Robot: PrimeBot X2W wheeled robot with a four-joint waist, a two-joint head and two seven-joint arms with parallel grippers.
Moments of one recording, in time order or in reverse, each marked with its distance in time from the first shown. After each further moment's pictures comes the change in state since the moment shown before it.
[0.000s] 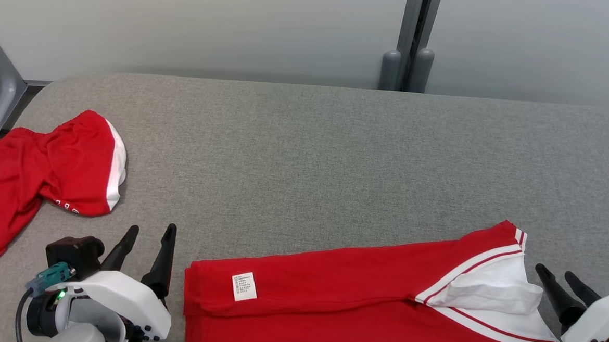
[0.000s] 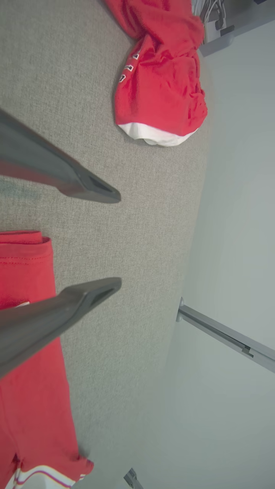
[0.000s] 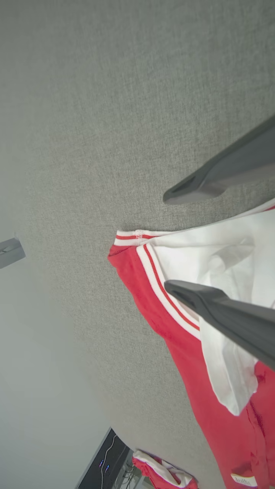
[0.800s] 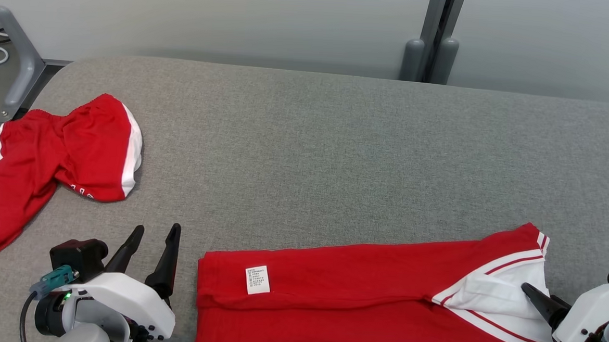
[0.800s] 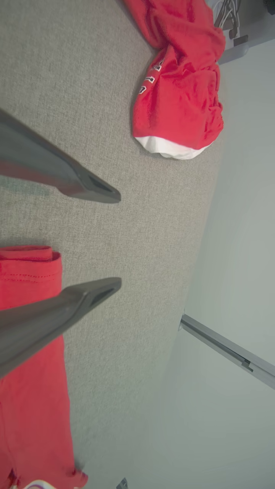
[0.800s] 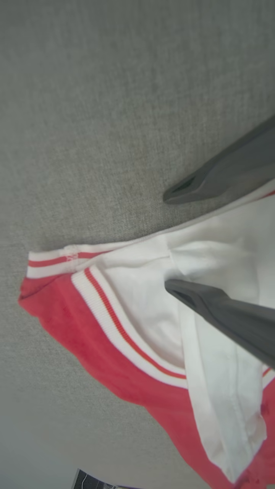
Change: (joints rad) left arm 0.035 -0.068 0.080 0.069 0.065 -0.078 0.000; right arm -0.118 0.068 0.026 0.253 0.064 -0.001 0.213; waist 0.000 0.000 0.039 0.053
